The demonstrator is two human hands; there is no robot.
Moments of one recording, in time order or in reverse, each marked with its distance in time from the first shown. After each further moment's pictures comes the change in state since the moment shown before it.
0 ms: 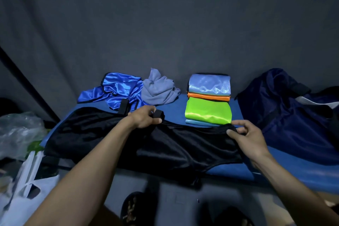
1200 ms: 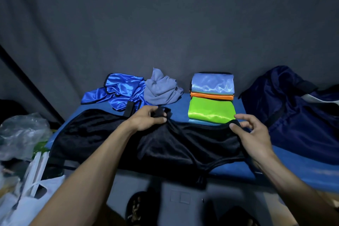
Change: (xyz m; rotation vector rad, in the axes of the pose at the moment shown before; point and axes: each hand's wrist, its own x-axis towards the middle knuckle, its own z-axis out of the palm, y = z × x) left_hand -0.018 0.007 0.006 -0.415 0.034 0.122; right_hand -0.010 -0.016 0.009 0.206 0.074 -0.128
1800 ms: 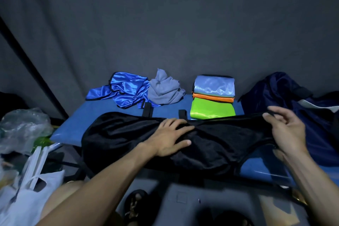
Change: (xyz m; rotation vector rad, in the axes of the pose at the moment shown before) left_hand -0.038 -0.006 0.075 0.796 -0.043 0.485; right_hand 0.004 -0.046 -0.045 0.144 0.253 -0.010
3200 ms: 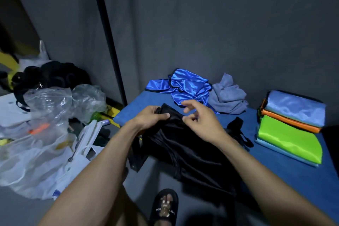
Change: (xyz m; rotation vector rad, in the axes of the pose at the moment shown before) left_hand -0.132 -0.156 -0.085 -1.118 0.307 -0.831; right_hand -0.125 0.020 0.306 -0.374 -1.127 -0.414
